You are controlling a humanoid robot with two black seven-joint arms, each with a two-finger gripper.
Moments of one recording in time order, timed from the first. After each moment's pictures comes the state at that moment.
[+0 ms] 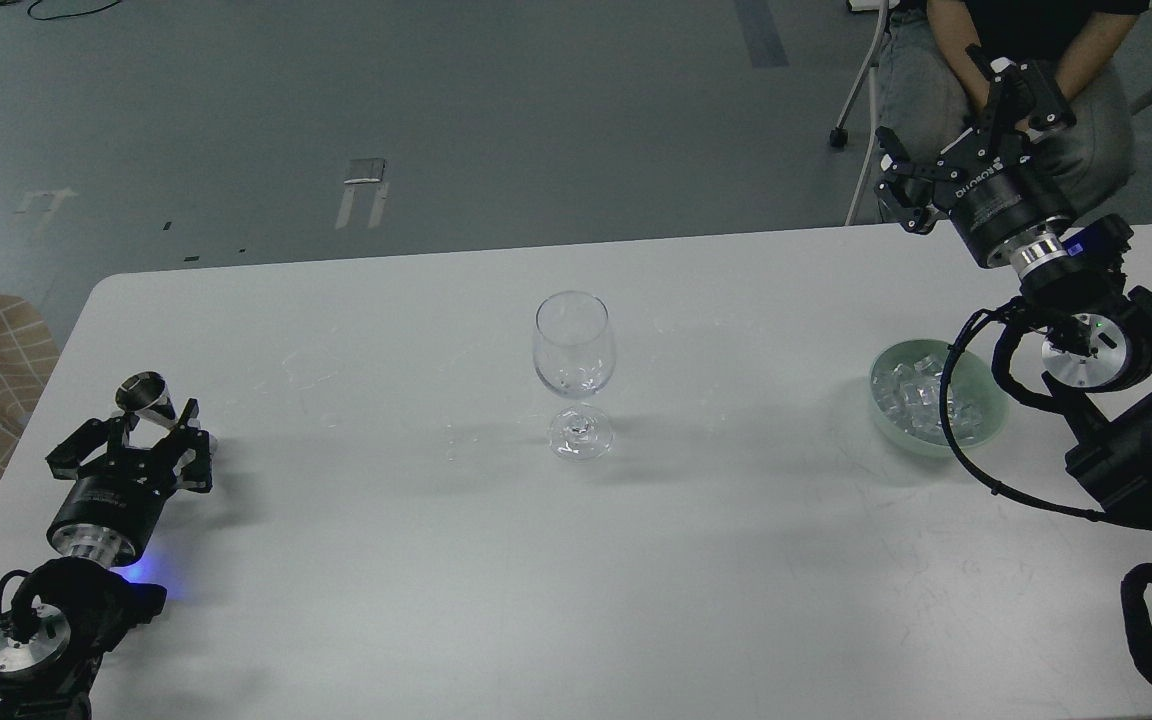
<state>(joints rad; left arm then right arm) -0.14 0.34 -1.42 -0.75 -0.40 -0.49 0.13 0.69 -0.25 1.16 0.67 -0.35 0.49 0.25</state>
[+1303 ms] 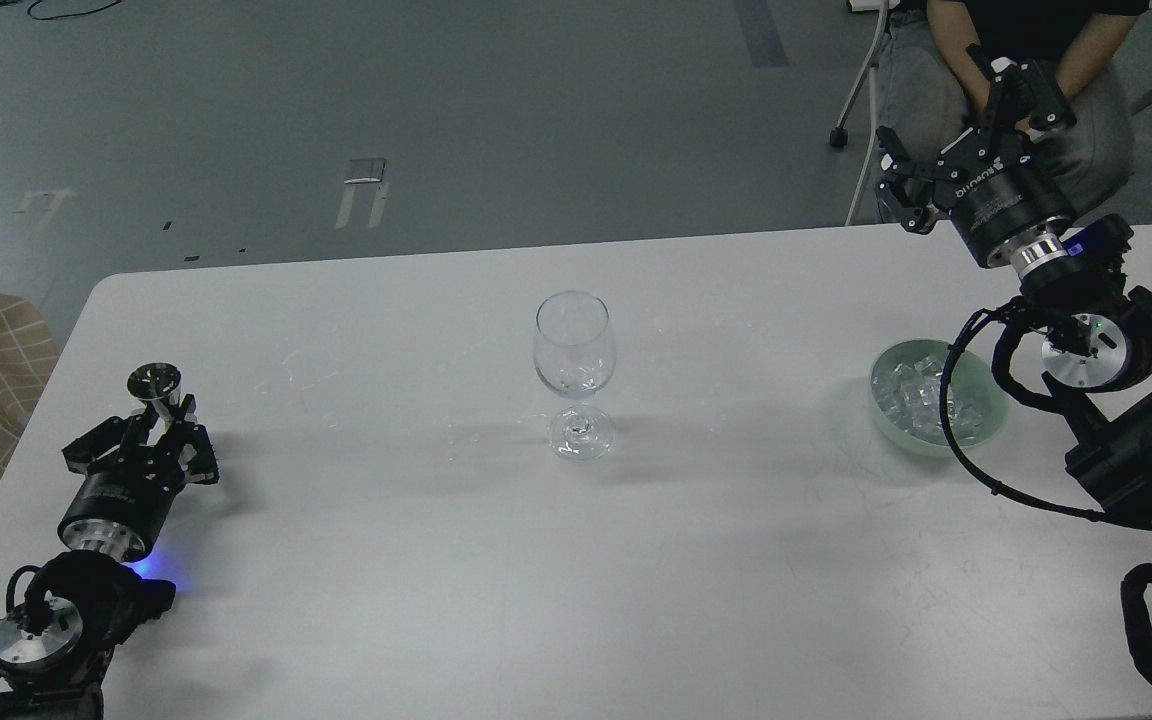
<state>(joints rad) -0.17 0.32 -1.41 -0.71 -0.40 -0.49 0.12 0.68 -0.25 1.16 0.67 -0.35 0.49 0.25</state>
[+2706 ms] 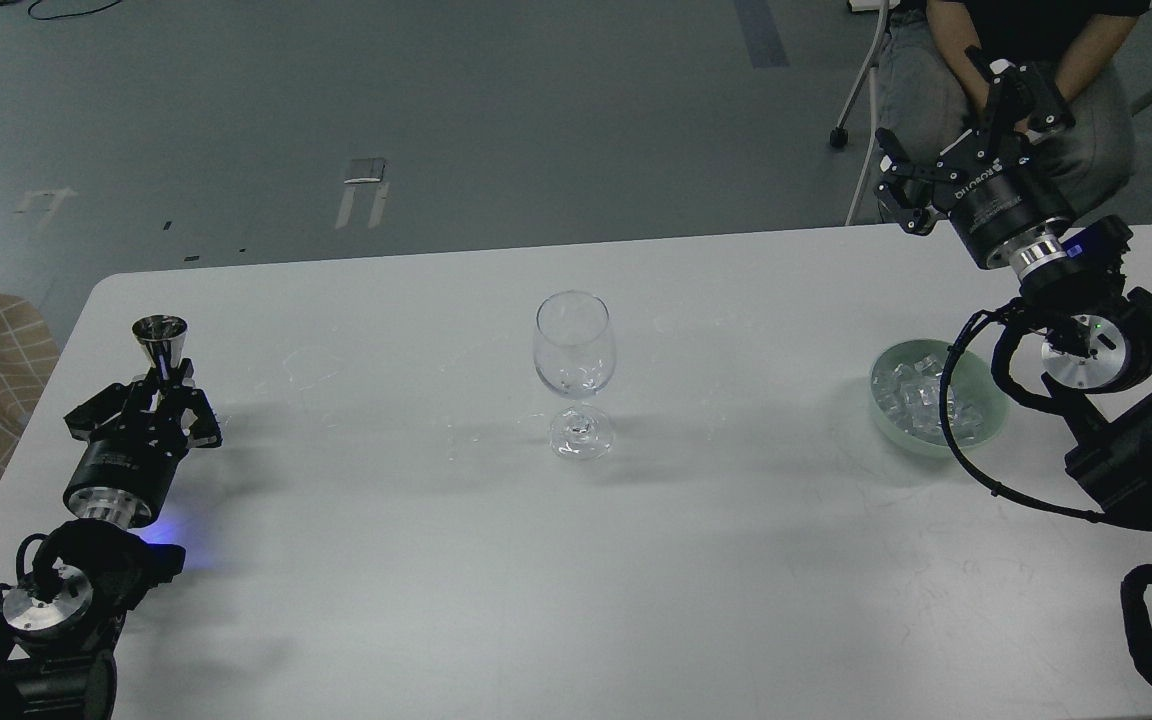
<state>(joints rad) -0.23 0.30 -1.42 -0.71 -0.41 -0.49 0.11 0.68 -0.25 1.16 0.67 -0.35 0.49 0.25</state>
